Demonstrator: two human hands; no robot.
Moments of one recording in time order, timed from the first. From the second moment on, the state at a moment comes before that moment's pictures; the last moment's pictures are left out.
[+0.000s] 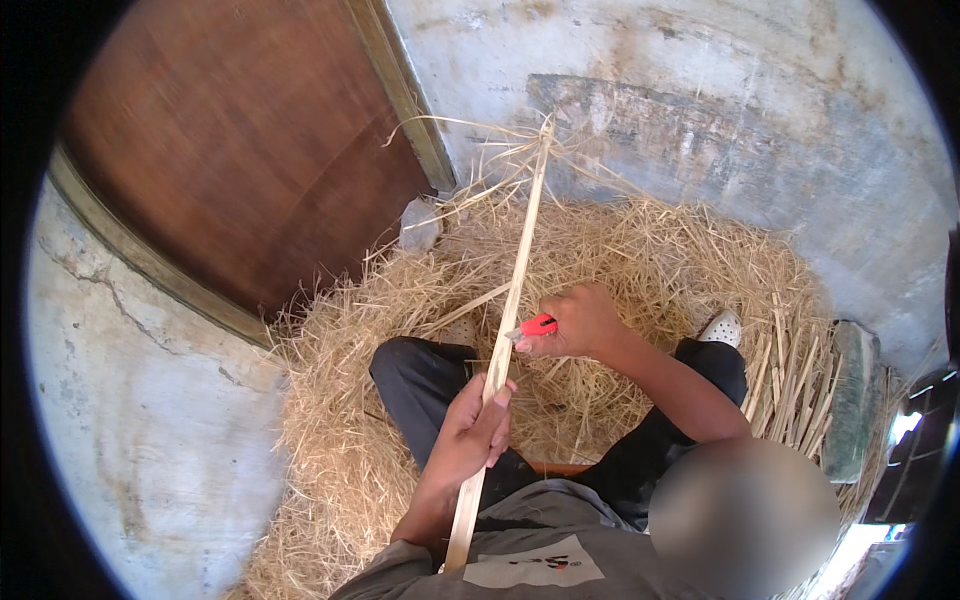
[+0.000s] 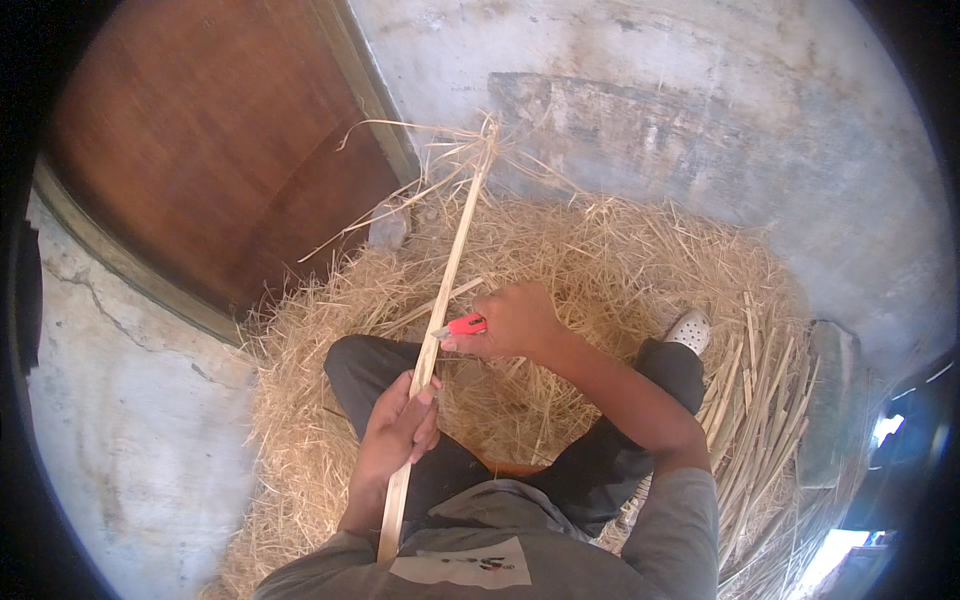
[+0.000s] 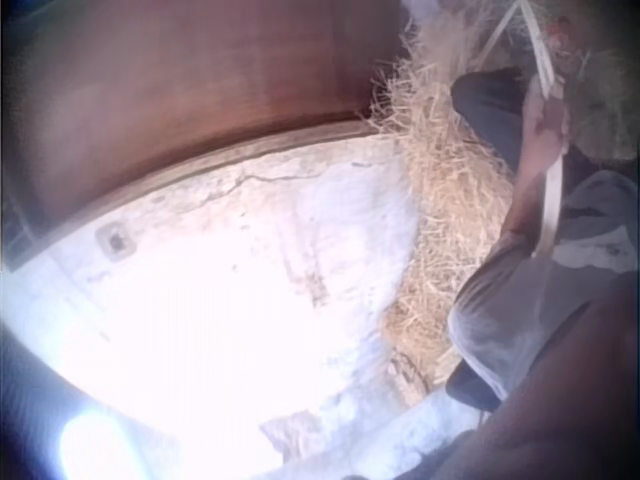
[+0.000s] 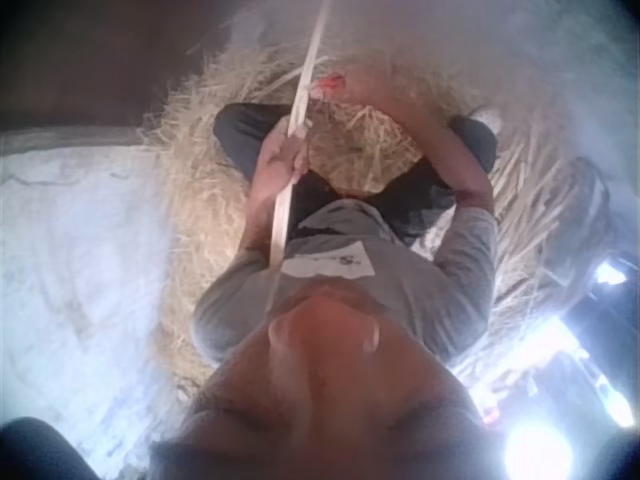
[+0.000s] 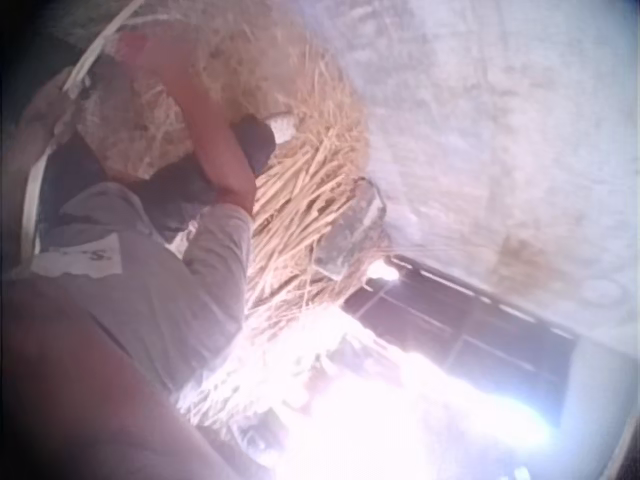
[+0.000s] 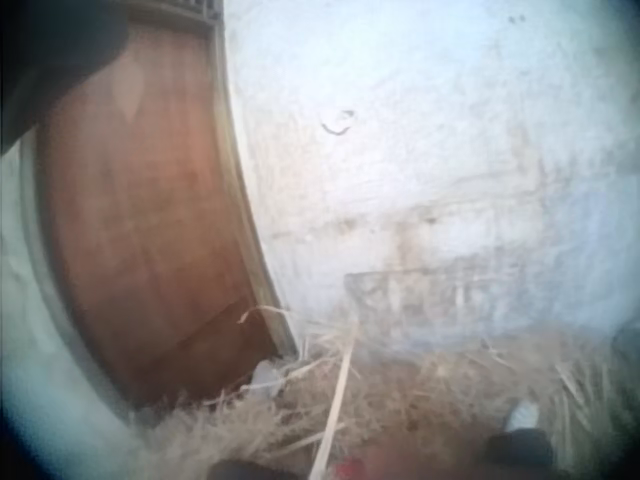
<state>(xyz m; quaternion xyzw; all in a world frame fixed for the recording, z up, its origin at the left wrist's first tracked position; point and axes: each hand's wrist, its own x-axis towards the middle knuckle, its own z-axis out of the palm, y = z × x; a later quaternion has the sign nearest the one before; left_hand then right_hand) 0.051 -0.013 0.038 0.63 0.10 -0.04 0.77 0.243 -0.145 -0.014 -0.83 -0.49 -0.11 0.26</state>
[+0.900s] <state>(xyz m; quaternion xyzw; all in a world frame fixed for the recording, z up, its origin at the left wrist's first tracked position) 0.042 -0.012 0.040 0.62 0.09 -0.07 0.77 0.351 -0.133 -0.013 -0.93 -0.28 -0.10 0.23</state>
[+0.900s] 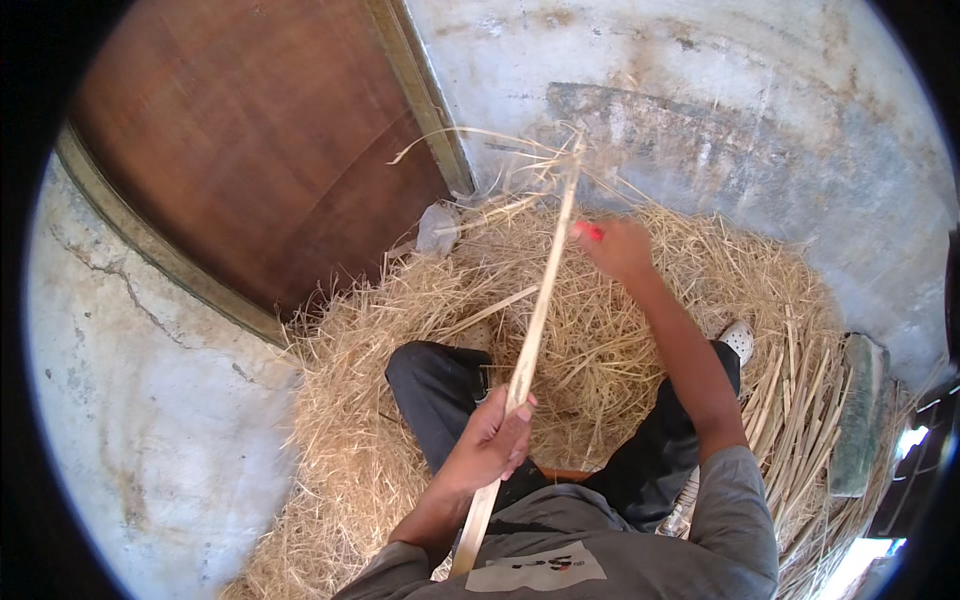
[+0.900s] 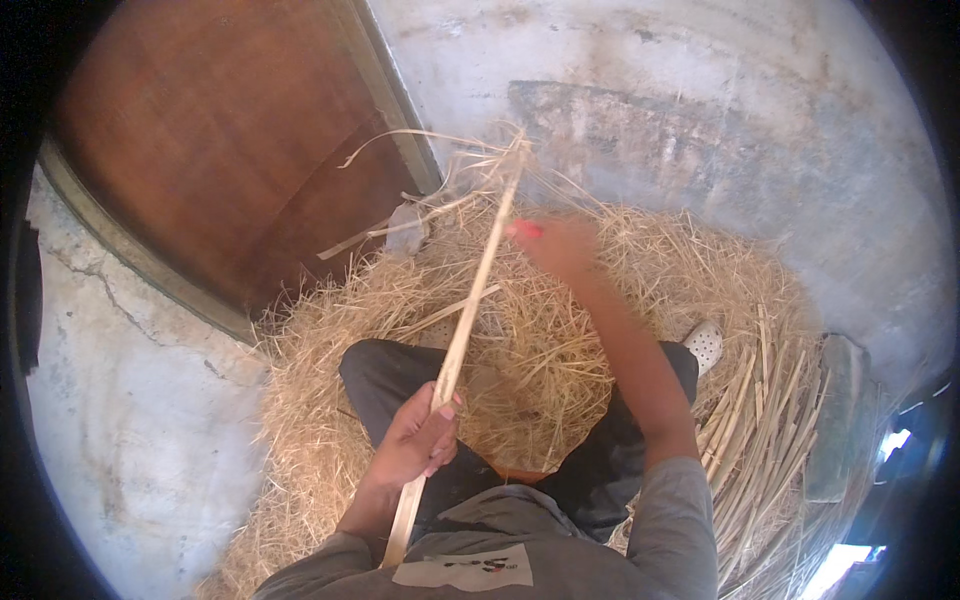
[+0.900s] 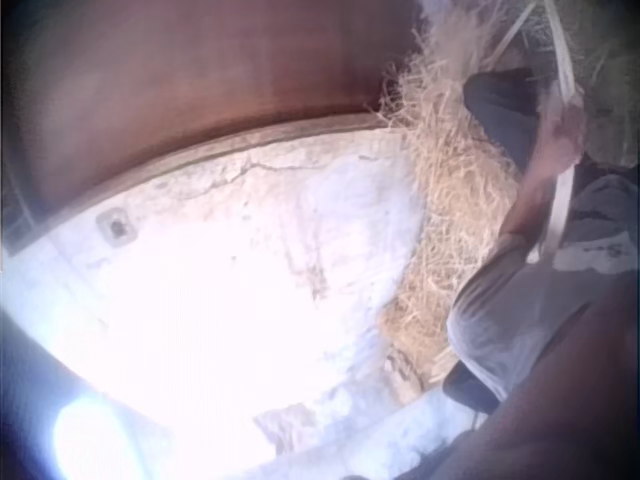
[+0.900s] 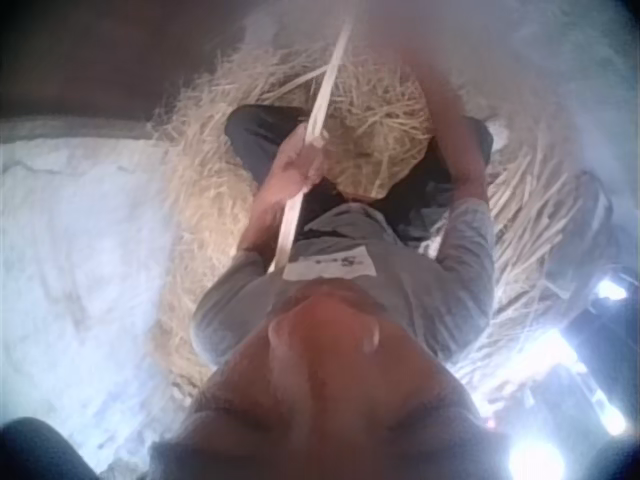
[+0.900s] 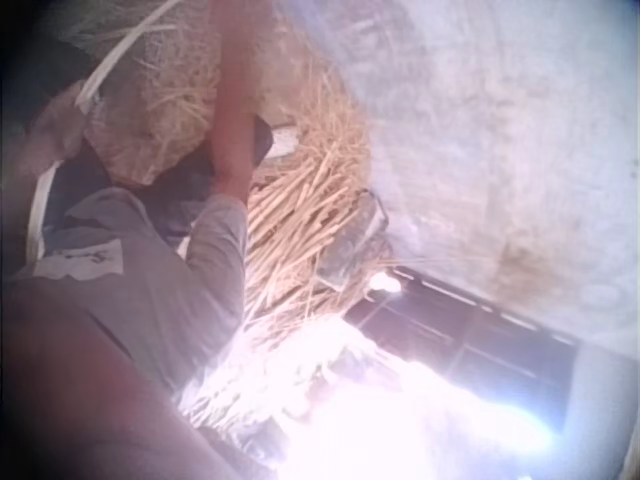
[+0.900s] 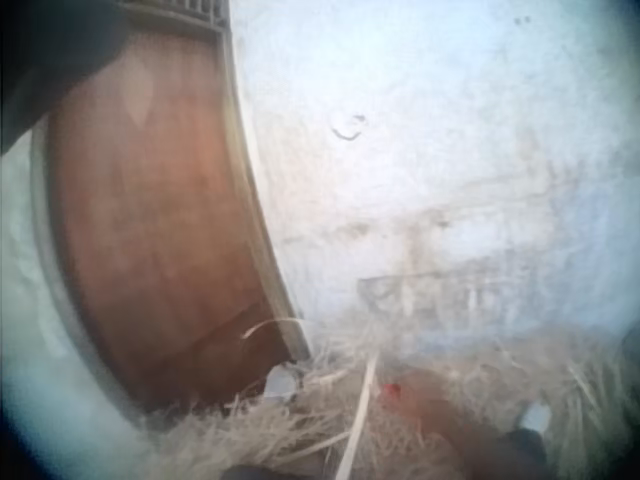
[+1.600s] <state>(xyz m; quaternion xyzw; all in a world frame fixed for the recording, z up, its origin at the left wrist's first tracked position) 0.048 -0.008 0.036 0.67 0.08 -0.08 0.73 0.333 -0.163 -0.021 -0.86 -0.23 0.04 0.46</state>
